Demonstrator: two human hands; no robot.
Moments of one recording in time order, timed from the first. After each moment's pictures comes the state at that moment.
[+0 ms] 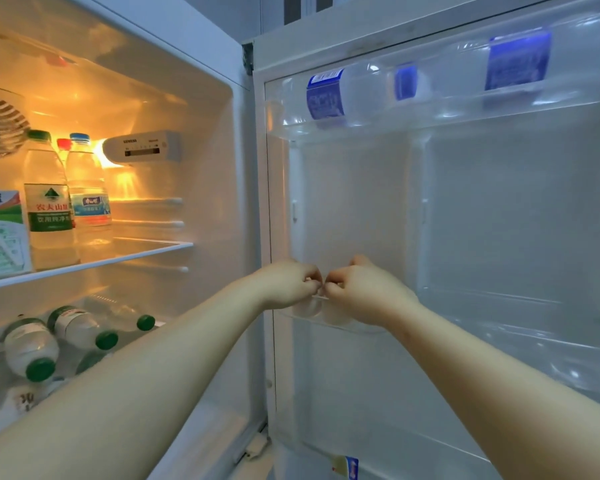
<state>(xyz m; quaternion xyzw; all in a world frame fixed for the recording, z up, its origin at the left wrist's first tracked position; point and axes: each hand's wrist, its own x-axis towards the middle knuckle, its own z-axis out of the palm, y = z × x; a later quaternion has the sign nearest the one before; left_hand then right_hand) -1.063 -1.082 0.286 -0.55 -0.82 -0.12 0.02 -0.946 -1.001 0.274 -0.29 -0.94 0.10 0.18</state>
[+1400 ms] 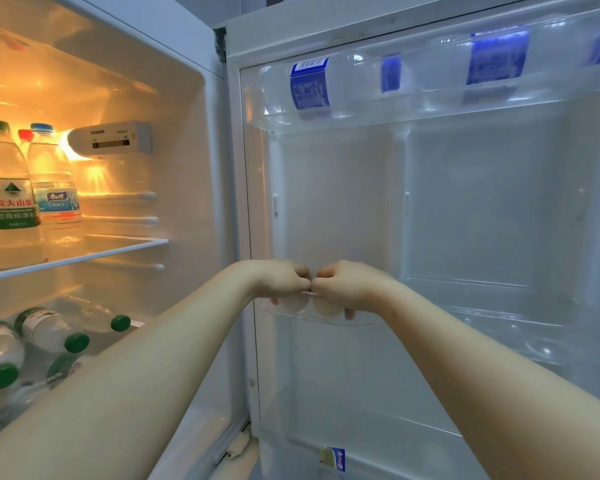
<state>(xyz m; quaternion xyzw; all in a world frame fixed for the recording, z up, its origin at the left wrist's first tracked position) -1.050 -1.057 0.291 -0.53 -0.83 -0.12 -0.12 -0.946 -0.974 0.278 -0.28 -0.94 0.16 0.11</state>
